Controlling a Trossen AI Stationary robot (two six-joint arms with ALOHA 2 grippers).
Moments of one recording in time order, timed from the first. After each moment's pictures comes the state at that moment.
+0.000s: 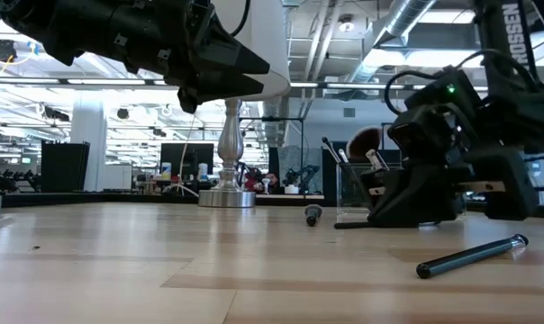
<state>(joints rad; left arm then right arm) -0.33 1.56 0.58 0.76 -0.44 -0.25 0.03 2.02 0.30 1.18 -0.41 -0.22</state>
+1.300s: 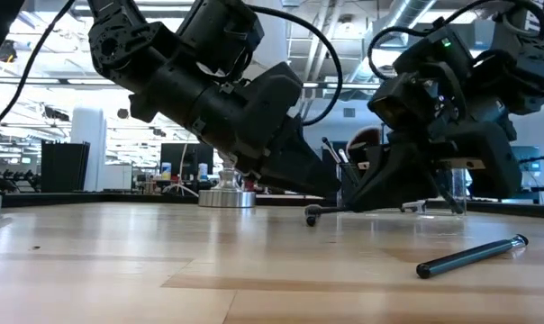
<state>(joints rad) -0.23 2.02 0.91 0.59 -0.18 -0.22 0.16 1.79 0.47 0.75 -0.14 -0.21</state>
